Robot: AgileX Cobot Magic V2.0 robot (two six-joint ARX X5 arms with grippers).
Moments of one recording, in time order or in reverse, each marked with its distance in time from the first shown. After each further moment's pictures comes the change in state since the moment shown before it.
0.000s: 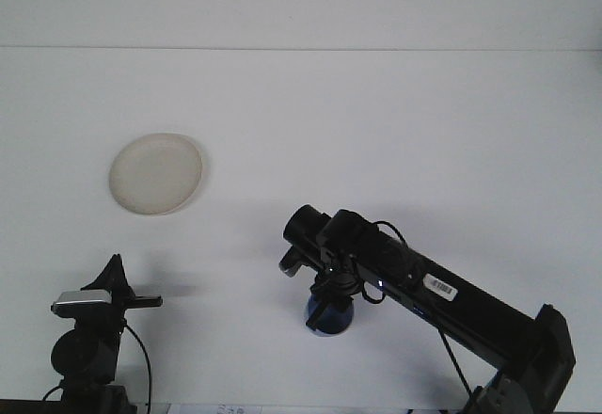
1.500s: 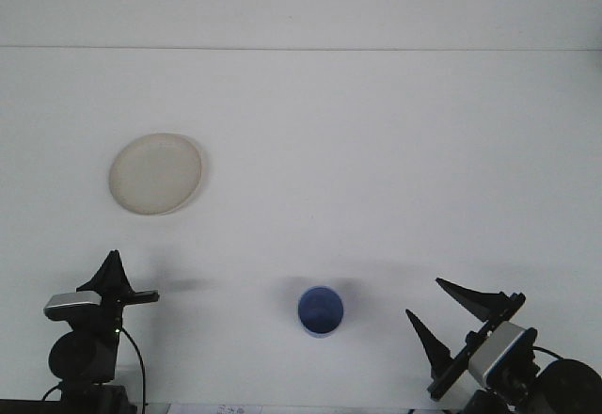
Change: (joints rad) left arm 0.000 0.000 0.000 0.073 0.000 -0.199; right arm -0.051 -1.490 -0.749 0.696 0.099 -0.005
